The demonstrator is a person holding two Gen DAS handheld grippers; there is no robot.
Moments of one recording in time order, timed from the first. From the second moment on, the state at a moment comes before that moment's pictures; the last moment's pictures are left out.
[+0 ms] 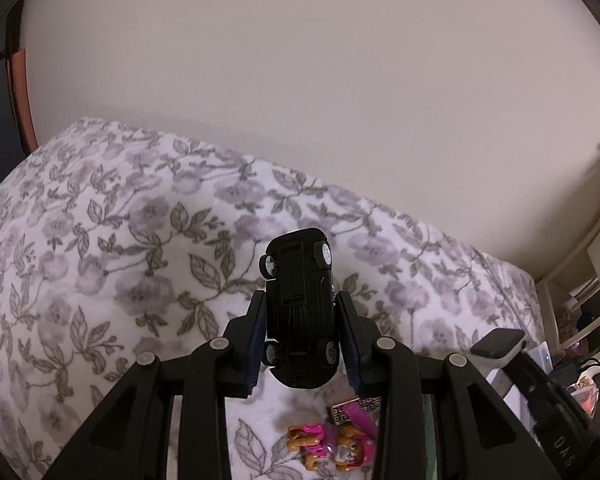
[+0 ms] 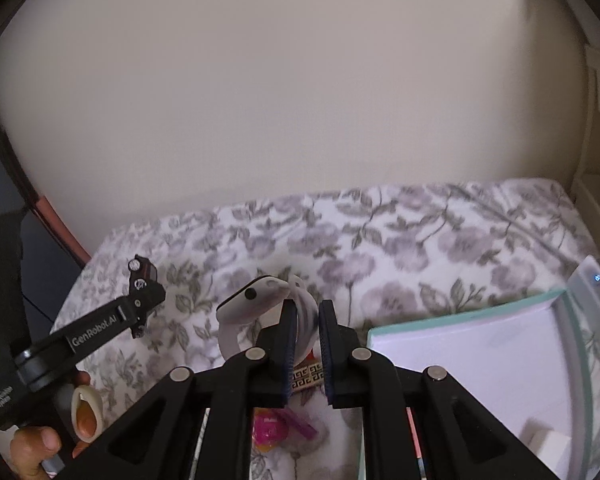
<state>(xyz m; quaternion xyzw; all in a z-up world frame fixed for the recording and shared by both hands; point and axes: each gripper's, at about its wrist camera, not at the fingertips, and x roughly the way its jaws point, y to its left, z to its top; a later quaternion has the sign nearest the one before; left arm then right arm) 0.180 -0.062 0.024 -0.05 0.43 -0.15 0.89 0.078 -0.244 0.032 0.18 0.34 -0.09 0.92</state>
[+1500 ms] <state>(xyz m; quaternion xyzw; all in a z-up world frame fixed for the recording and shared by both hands) 0.072 -0.253 -0.023 0.08 0.47 -0.29 0.83 -0.022 -0.402 -0.014 0.25 0.43 -0.28 0.82</state>
